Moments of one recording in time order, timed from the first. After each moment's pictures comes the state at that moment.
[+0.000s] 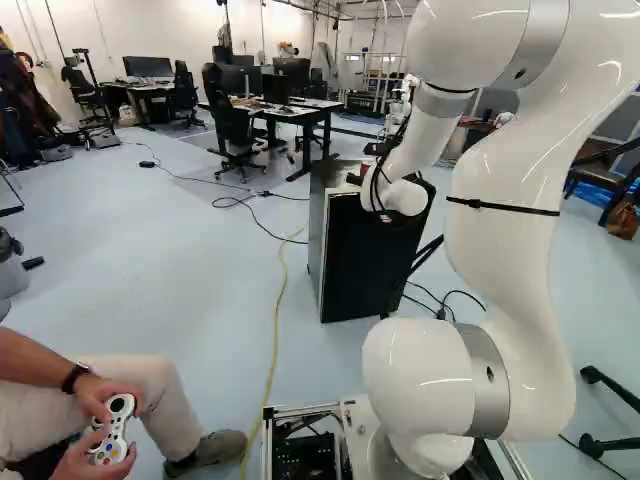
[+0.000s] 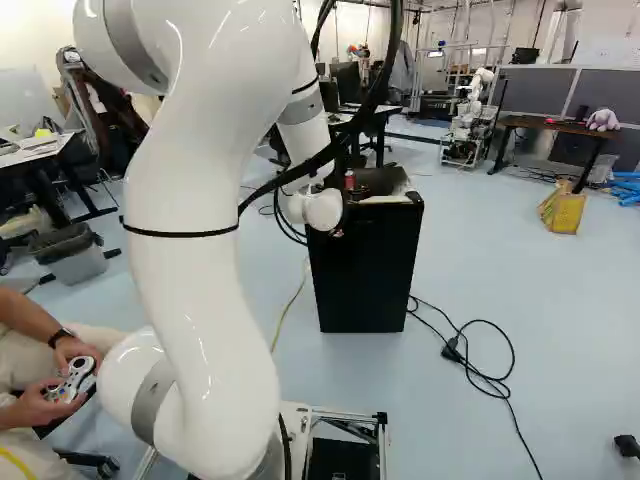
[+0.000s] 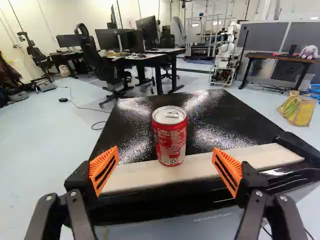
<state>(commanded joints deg) -14.7 -23.3 -45.3 -14.4 54.6 9.0</state>
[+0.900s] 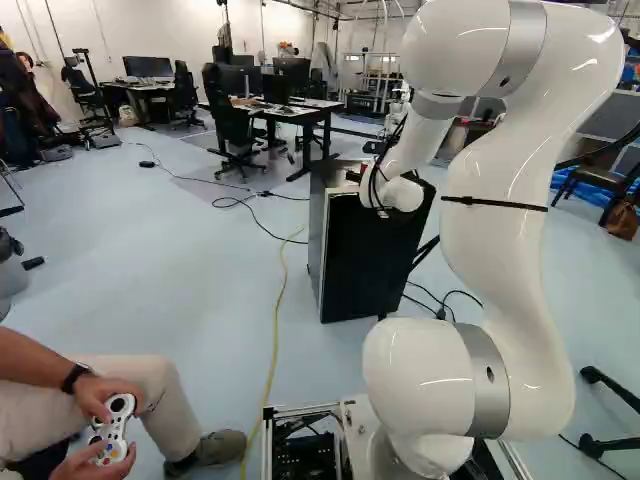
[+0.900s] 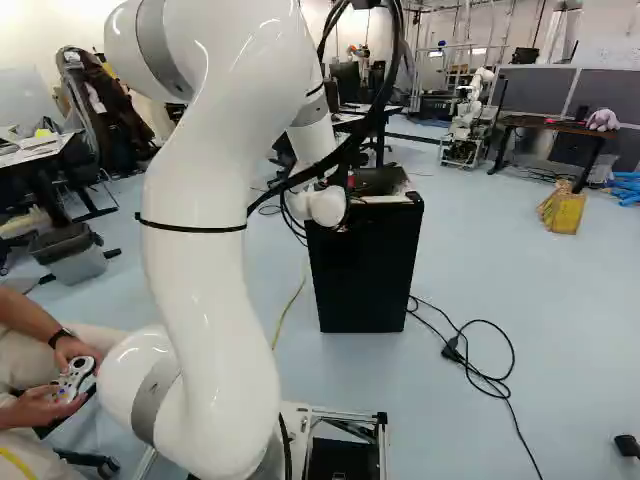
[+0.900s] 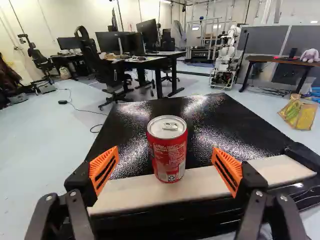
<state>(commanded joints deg) -14.7 -27.0 -50.1 -14.4 54.6 9.0</state>
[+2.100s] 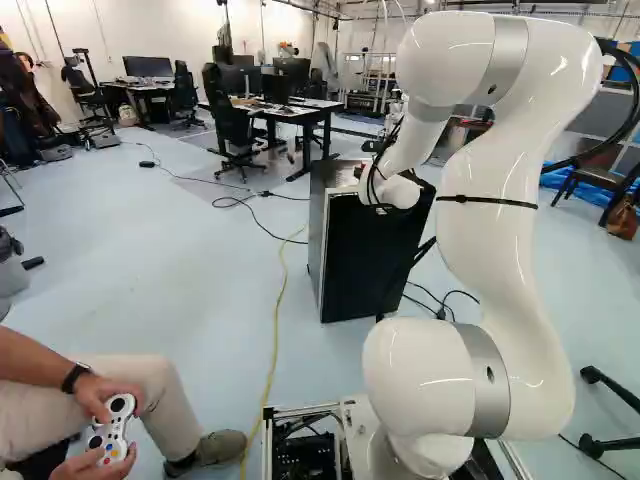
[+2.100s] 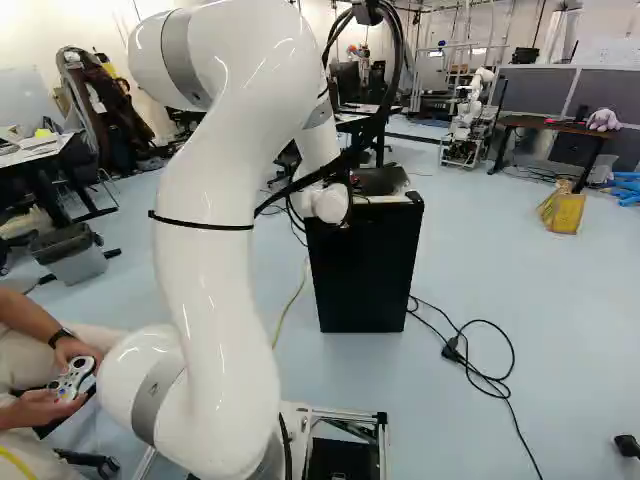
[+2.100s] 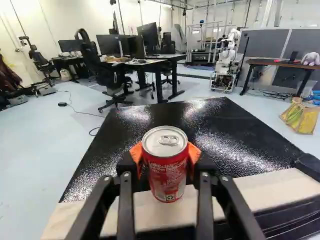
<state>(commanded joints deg) -14.5 -30.2 -54.3 -14.4 54.6 9.0</state>
